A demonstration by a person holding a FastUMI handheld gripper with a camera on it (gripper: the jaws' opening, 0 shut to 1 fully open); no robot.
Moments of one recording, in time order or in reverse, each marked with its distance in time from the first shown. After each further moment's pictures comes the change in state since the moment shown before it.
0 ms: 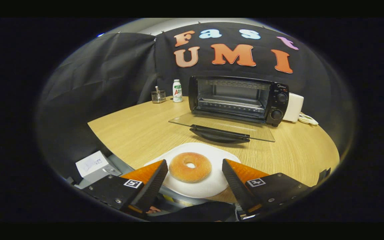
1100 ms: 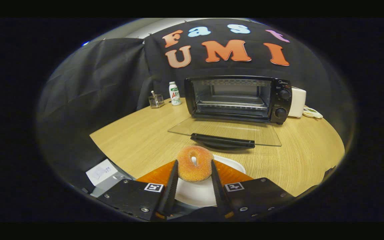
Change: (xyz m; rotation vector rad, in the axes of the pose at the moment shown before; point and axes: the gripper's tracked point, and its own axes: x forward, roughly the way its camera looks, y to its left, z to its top) arm 0.009 -0.002 0.051 0.183 -0.027 0.040
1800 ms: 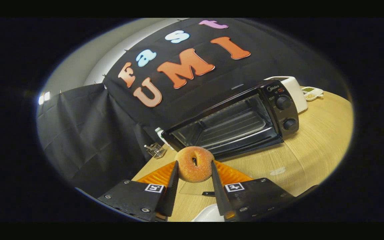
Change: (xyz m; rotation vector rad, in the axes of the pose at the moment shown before) arm 0.082 -0.031 0.134 0.471 -0.222 0.020
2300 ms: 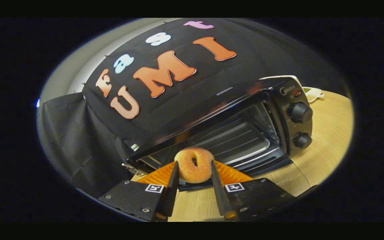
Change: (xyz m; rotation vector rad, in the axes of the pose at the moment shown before) arm 0.090 -0.036 0.034 0.040 -0.065 -0.124
